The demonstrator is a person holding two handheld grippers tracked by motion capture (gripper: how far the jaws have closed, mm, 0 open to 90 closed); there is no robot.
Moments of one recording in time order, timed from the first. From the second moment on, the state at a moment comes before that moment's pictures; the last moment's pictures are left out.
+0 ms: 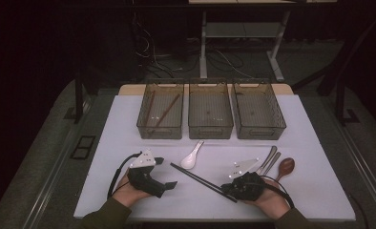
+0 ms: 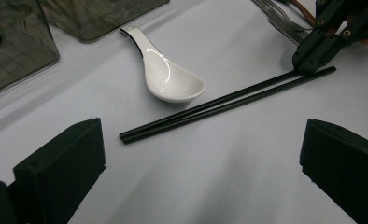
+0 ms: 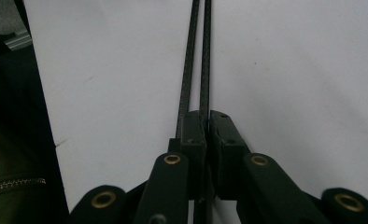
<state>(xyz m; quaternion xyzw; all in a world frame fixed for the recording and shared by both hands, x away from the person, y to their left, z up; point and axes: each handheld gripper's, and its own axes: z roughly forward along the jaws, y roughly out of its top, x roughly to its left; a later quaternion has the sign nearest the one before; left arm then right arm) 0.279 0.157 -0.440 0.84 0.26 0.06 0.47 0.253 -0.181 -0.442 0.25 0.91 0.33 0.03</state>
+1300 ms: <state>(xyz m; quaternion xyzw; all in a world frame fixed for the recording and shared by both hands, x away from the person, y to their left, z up) 0.279 0.159 -0.440 0.84 0.26 0.06 0.48 0.247 -0.197 -0.425 0.23 0.89 0.39 0.02</state>
